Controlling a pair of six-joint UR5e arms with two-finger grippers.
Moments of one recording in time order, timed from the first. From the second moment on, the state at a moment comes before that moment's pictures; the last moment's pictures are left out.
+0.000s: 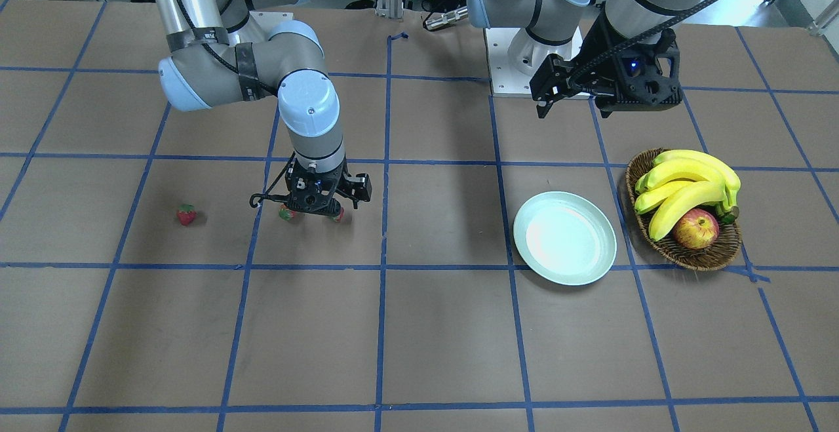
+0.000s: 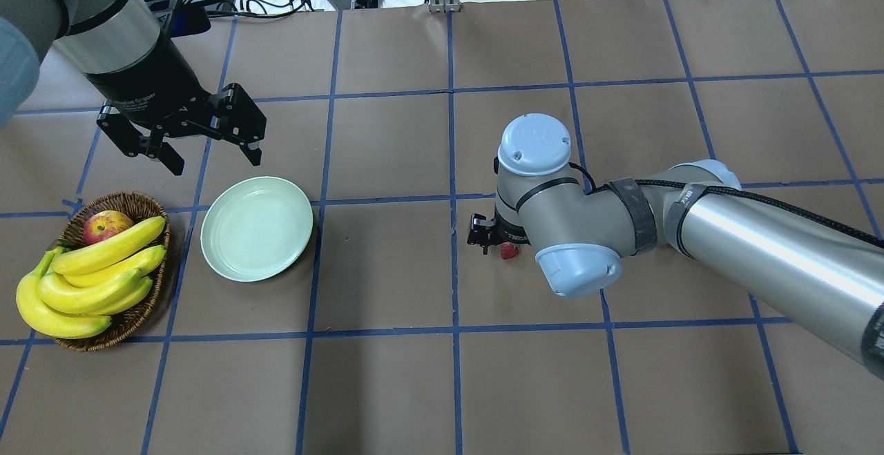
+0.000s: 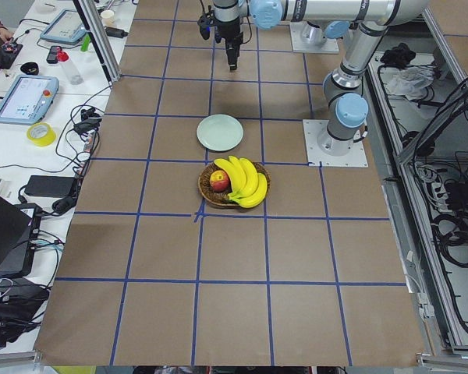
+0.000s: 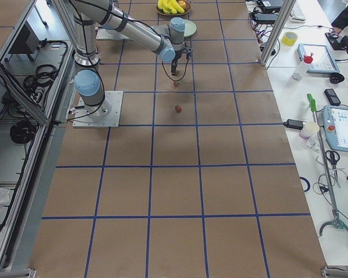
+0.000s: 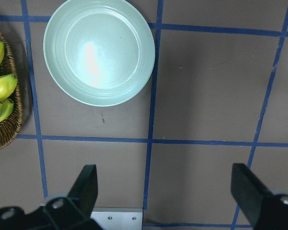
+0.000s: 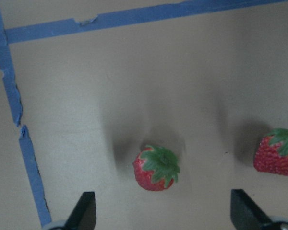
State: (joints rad) left arm -1.51 -1.52 -1.61 -1.69 1.55 0.00; right arm 1.86 -1.27 2.04 -2.30 -1.56 0.43
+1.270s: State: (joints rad) left arm -1.51 -1.54 -1.63 -1.66 1.57 0.05; right arm 1.86 -1.21 1.99 -2.30 -1.55 0.39
